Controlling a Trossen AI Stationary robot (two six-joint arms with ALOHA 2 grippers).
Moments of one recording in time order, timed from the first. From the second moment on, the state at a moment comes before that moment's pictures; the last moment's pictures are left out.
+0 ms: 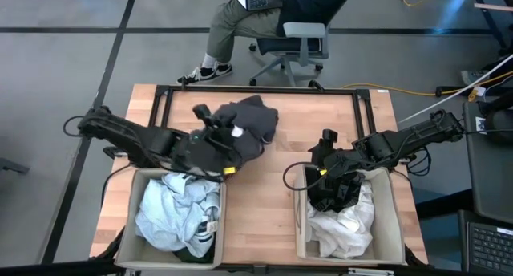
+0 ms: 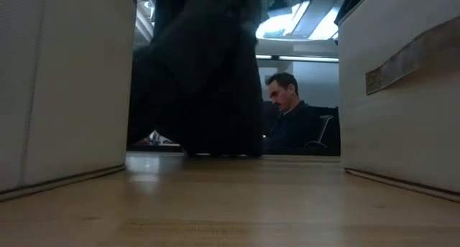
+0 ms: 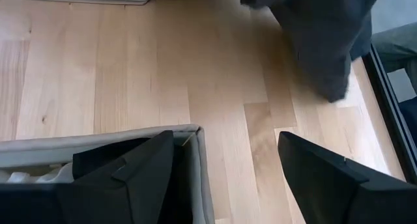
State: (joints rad) left arm -0.34 1.40 1.44 -0.51 -1.22 0.27; right arm 0.37 1.22 1.19 -0.94 0.41 0.29
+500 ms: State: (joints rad) left arm -0.40 1.28 1.59 -0.47 -1.25 0.40; right arm 0.37 1.22 1.19 -0.94 0.41 0.29
